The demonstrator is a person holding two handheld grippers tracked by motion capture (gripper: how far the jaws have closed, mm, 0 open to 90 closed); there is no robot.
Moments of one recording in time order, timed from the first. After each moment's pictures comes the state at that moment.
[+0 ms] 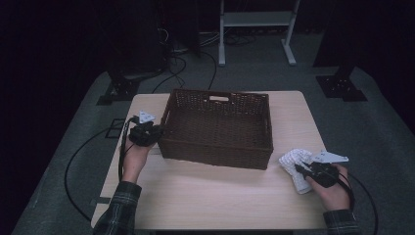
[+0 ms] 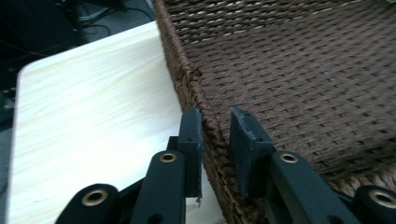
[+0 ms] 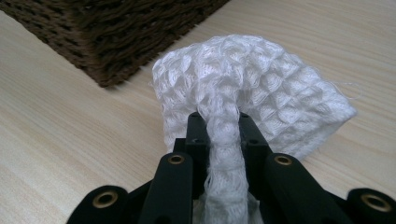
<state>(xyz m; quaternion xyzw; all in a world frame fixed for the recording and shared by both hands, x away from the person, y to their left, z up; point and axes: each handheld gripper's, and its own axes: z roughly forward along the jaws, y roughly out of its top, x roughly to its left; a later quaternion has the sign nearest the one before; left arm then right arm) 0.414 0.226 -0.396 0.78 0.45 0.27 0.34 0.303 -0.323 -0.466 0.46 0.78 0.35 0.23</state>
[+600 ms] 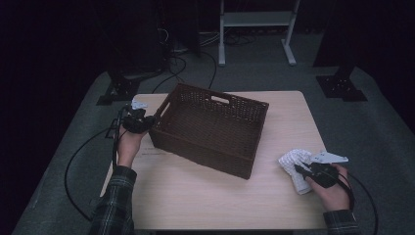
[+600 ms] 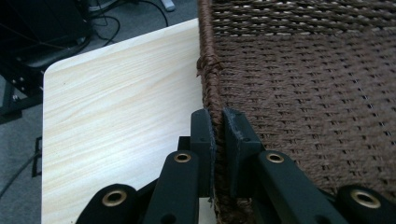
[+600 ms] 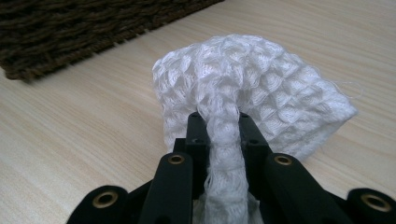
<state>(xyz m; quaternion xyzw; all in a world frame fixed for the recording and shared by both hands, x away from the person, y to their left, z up) 0.464 0.259 -0.394 0.77 0.48 0.26 0.34 0.302 -0.321 -0.465 0.46 0.78 0.35 0.23</state>
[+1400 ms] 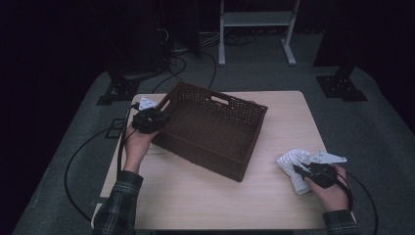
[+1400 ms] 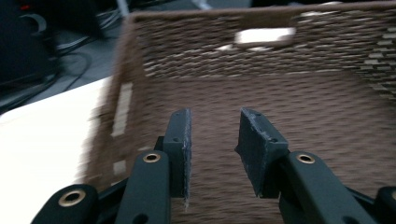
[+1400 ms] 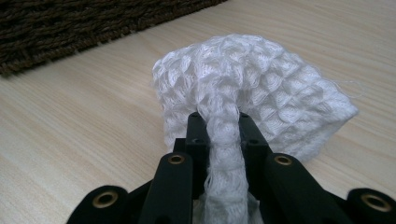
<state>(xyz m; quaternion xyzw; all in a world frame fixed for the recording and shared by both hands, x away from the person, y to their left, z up) 0.428 0.205 -0.363 0.77 0.41 0.25 0.42 0.302 -0.317 -0.465 0.45 0.79 0.35 0.23</state>
